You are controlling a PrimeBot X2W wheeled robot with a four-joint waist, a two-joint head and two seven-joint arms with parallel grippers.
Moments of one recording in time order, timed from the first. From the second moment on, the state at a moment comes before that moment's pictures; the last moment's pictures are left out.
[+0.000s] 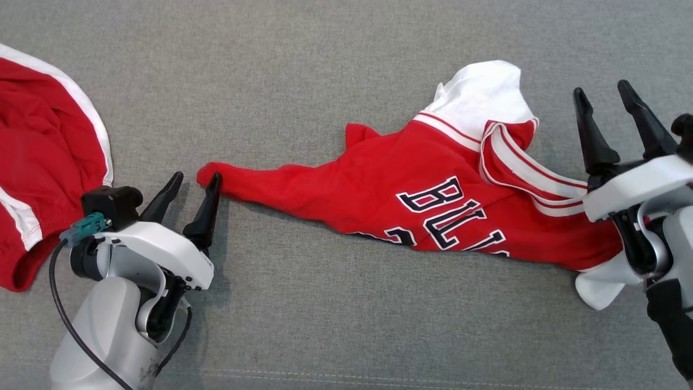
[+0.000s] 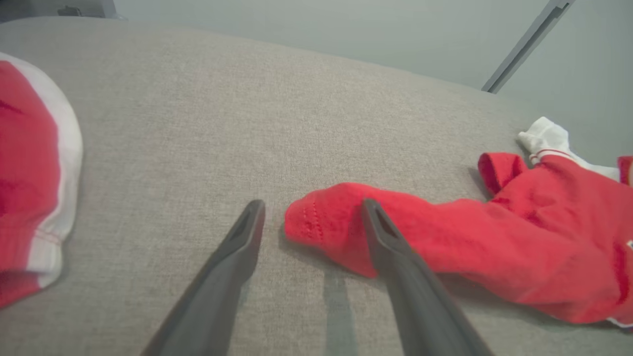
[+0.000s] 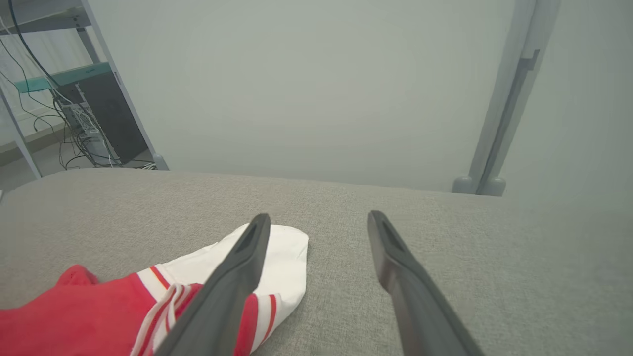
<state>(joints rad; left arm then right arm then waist) -0.44 0.21 -0.21 0.47 -0.54 -0.11 -0.03 -0.61 -0.33 0.25 0.47 0.47 0.13 -0.20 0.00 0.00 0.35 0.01</state>
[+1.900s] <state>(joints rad) -0.79 0.31 -0.74 0.57 -1.00 -0.12 -0.12 -1.14 -0.38 0.89 0.97 1.05 0.13 -0.22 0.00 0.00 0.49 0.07</state>
